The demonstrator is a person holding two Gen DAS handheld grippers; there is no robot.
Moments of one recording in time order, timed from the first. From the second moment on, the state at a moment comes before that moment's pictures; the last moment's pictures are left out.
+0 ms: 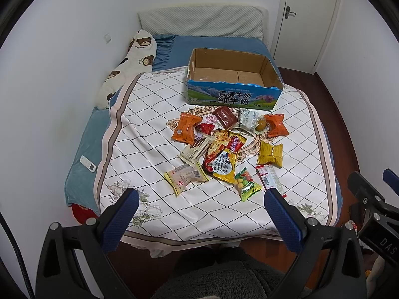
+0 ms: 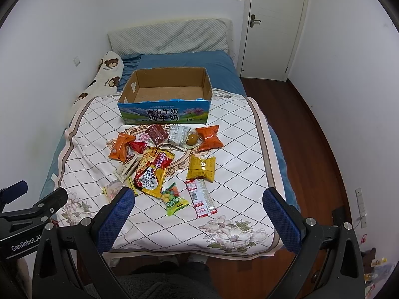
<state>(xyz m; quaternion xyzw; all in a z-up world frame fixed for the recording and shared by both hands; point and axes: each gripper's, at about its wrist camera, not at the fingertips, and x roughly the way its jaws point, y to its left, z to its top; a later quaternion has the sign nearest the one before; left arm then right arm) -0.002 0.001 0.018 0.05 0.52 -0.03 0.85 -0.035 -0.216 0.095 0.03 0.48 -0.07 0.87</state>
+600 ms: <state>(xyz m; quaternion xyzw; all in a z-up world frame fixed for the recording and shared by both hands) -0.003 0.008 0.016 0.04 0.52 -0.03 0.85 -0.031 -0.213 0.098 0.03 0.48 -0.07 0.87</state>
